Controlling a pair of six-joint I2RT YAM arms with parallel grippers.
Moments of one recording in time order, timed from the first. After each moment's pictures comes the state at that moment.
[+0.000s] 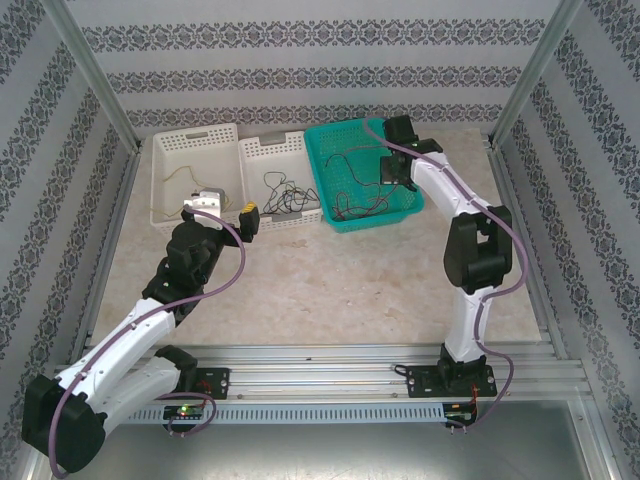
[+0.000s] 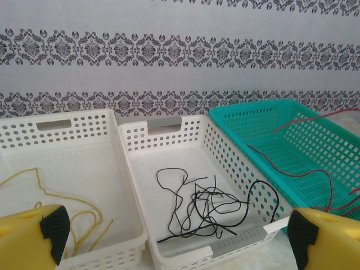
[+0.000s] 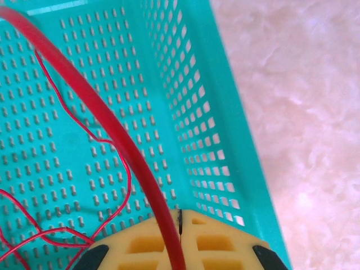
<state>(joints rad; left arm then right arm) -0.41 0.89 0.58 0.17 -0.25 -0.12 0.24 1.99 1.77 -0.79 0.23 0.26</state>
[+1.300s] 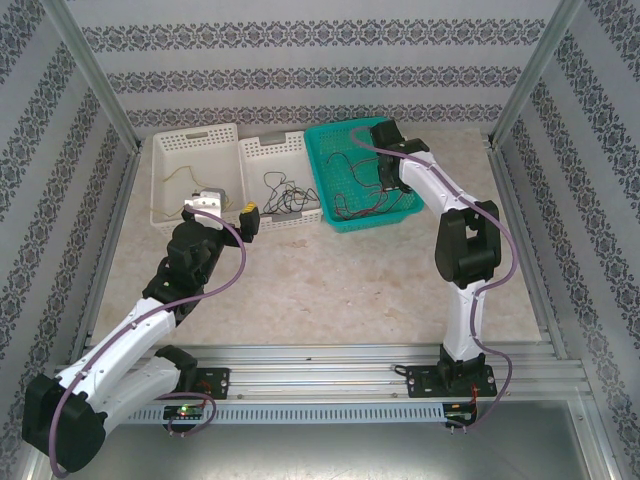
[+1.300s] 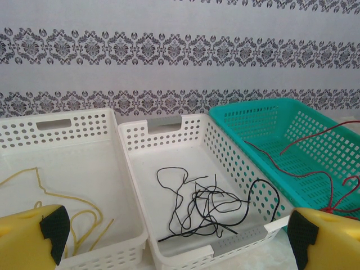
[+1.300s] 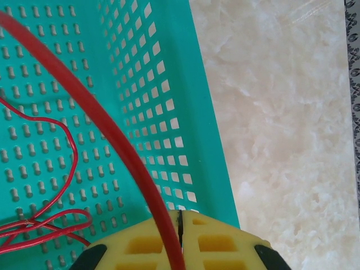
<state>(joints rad) -0.41 0.89 0.58 0.17 -0.25 -0.12 0.28 2.08 1.82 -0.90 0.46 0.17</state>
